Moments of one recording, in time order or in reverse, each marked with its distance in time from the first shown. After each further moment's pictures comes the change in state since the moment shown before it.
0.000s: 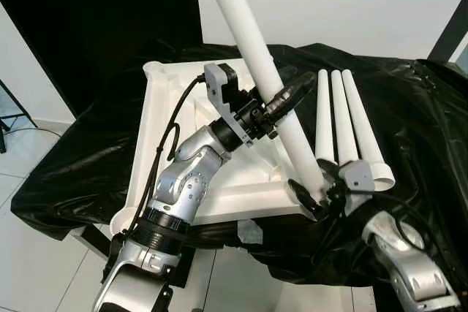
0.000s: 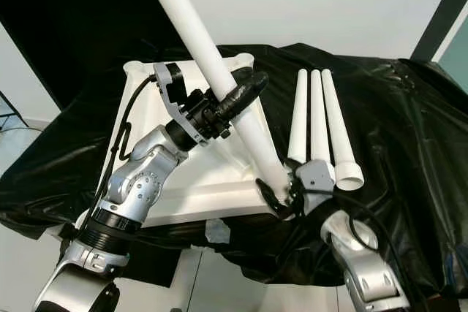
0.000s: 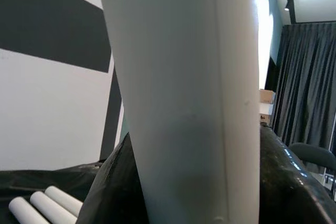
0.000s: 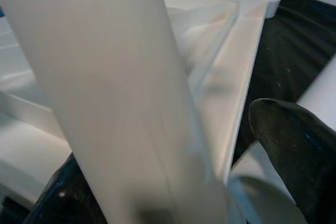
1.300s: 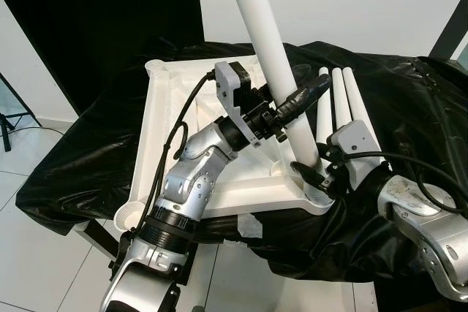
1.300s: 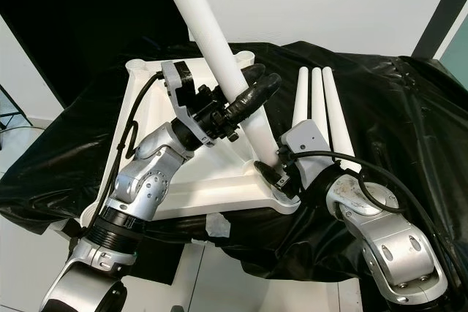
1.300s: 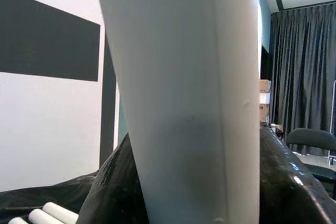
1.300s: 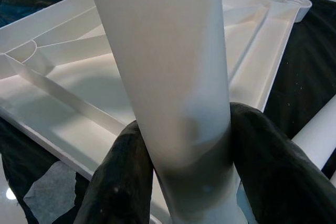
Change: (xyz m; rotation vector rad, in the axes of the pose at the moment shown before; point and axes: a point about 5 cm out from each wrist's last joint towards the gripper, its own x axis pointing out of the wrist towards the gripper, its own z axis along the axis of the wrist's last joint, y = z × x) left arm 0.006 -0.006 -0.004 0.079 0.015 -0.057; right arm -0.010 0.003 0.070 -0.094 0.161 0.132
